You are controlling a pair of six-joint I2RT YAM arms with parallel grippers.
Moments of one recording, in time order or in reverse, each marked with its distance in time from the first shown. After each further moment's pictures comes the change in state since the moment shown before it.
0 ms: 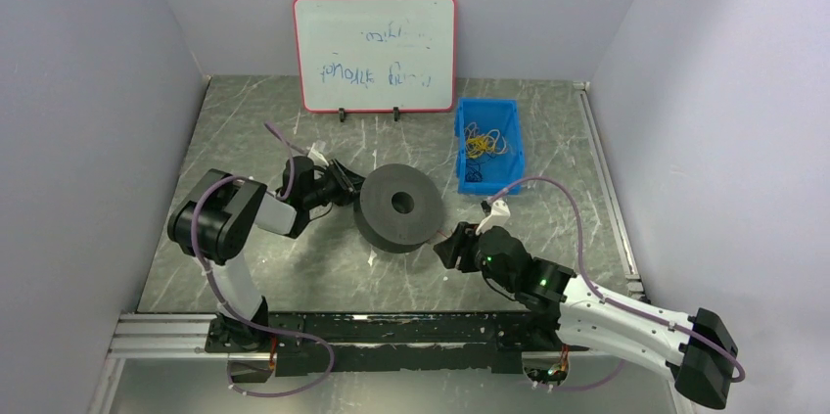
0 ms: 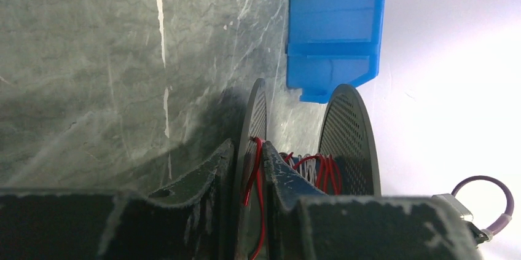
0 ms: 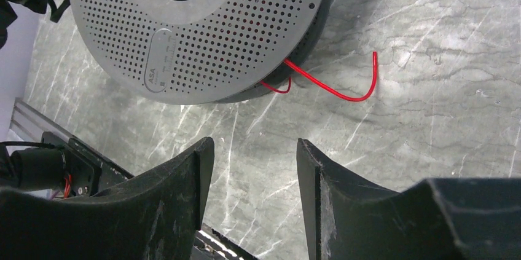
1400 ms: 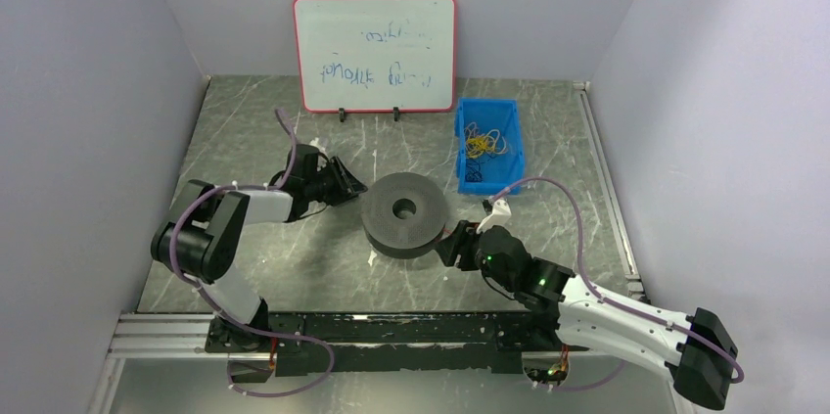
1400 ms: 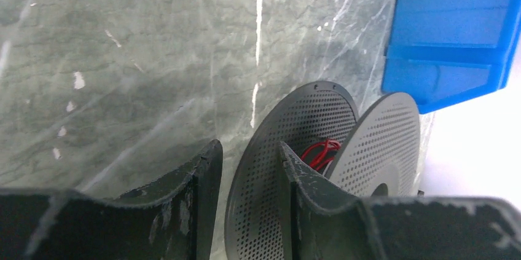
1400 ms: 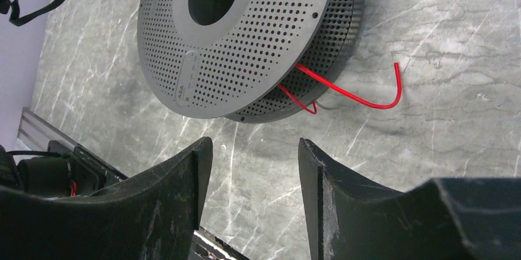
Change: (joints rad) left arm 0.002 -0.117 0.125 -0.536 -0.162 0.289; right arm -0.013 0.009 -0.012 0.037 0.003 0.014
